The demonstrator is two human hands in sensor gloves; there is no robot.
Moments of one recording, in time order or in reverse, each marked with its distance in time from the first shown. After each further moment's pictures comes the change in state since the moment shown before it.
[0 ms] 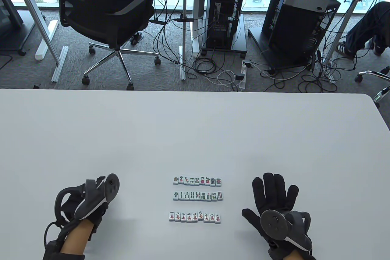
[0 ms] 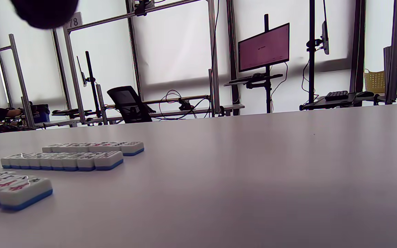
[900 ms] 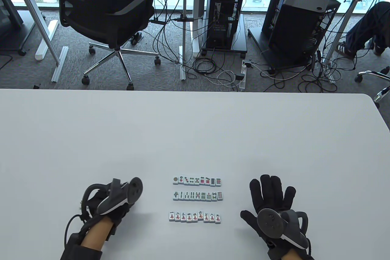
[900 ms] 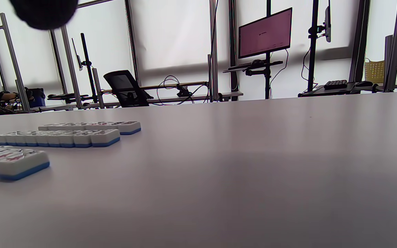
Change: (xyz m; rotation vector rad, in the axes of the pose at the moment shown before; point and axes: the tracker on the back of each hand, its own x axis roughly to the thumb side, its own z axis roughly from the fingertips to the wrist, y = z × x) left_hand 0.101 -0.004 -0.015 -0.036 -0.323 0.061; right_hand 0.002 0.006 -0.002 0.058 0.010 0.021
